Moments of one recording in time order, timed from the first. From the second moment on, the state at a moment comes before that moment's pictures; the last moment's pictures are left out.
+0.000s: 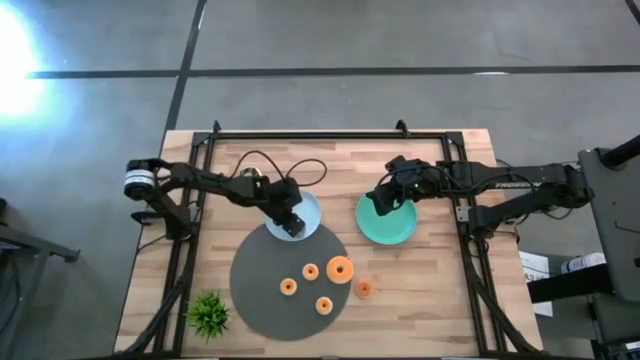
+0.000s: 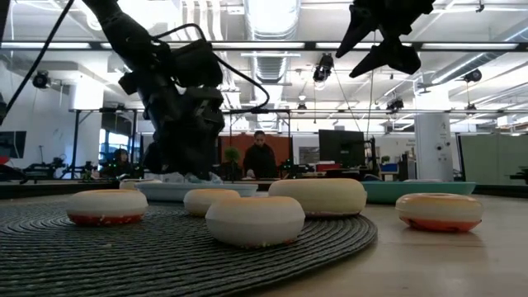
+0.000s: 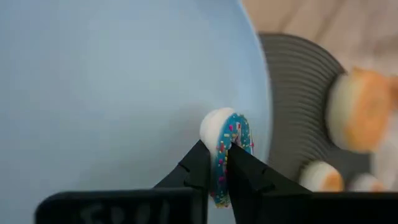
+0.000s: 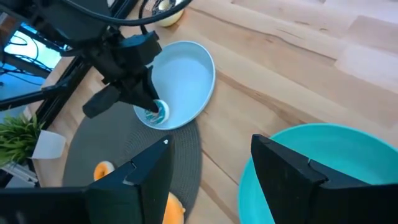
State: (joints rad) left arm 0.18 1.59 0.79 -0.18 0.29 -0.68; right arm -0.05 1.16 1.00 -0.58 0.18 0.90
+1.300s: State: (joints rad) left arm -0.35 1.31 0.86 -0.54 -0.28 -0.38; right arm 0.25 1.44 1.01 -0.45 0.00 0.39
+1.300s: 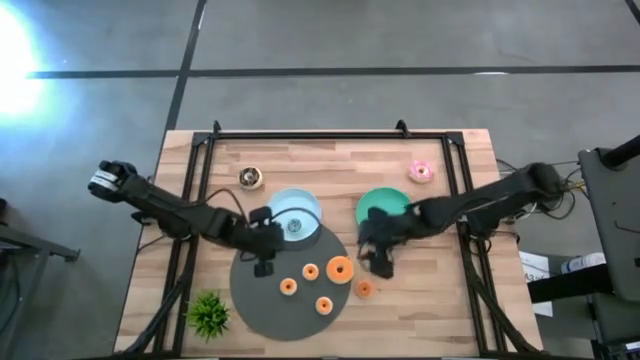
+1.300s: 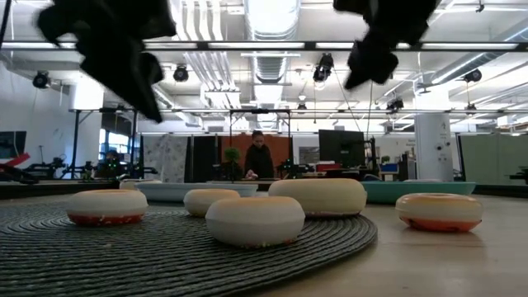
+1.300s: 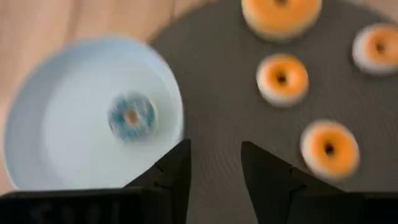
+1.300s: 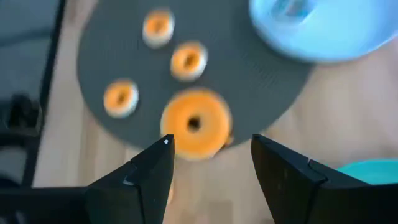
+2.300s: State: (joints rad) left arm -0.52 1.30 0.86 -0.66 -0.38 -0.44; right arm 0.64 1.84 1.27 -0.70 0.13 0.56
